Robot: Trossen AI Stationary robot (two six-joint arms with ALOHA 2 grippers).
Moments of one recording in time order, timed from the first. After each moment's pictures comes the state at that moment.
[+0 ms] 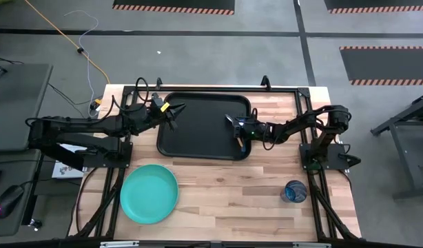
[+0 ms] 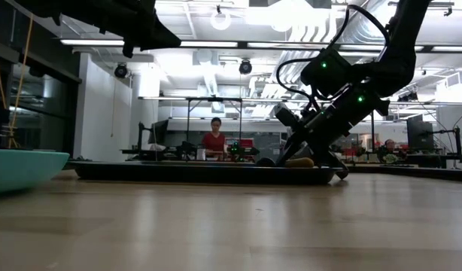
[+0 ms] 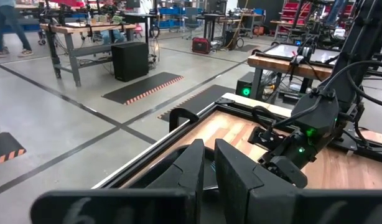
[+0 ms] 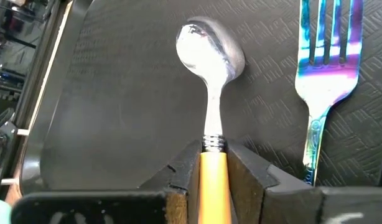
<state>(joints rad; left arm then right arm) 0.17 0.93 0.57 0.26 -0.40 -0.09 -0.22 1.74 0.54 0.54 0.23 1.14</state>
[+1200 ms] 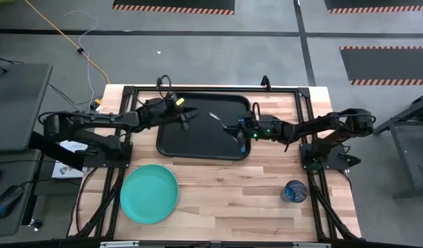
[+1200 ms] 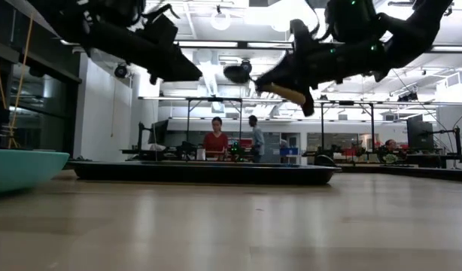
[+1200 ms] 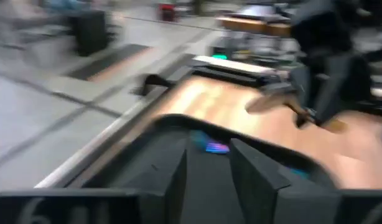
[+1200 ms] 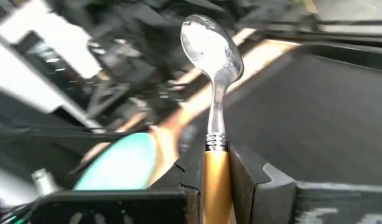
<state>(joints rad) 0.32 1.21 0.57 0.43 -0.08 -0.05 -0.14 1.46 0.54 0.76 0.03 0.59</state>
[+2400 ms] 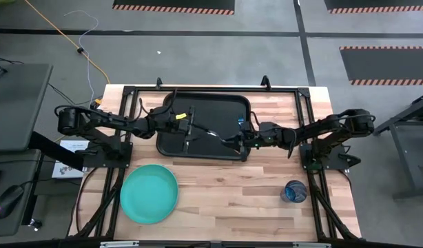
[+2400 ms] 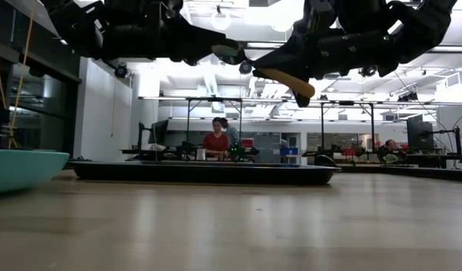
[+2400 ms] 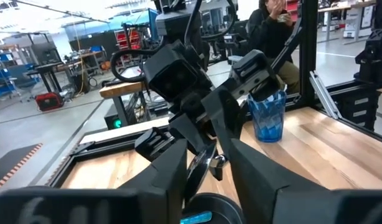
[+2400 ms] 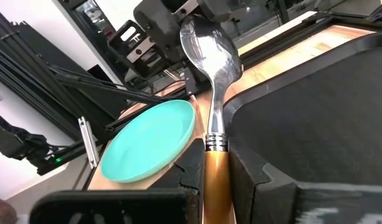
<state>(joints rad) 0.20 1.42 0.58 0.84 0.33 0.21 -0.04 1.46 0.54 0.78 -0.06 0.47</state>
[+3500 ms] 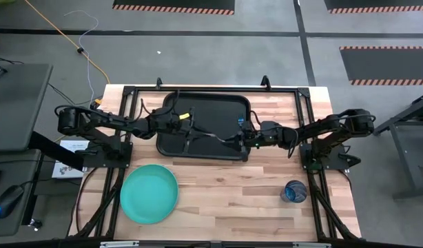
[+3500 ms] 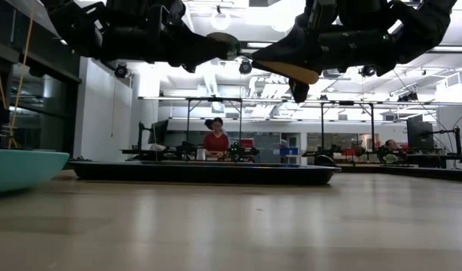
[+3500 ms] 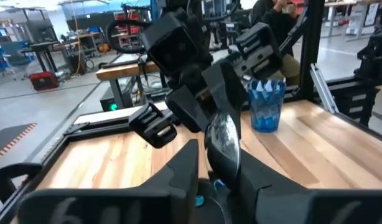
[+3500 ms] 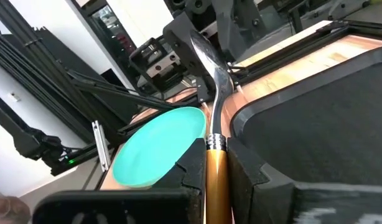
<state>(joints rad) 0.19 1.42 0.58 0.78 0.31 0.17 -0.04 1.46 0.54 0.83 -0.11 0.46</state>
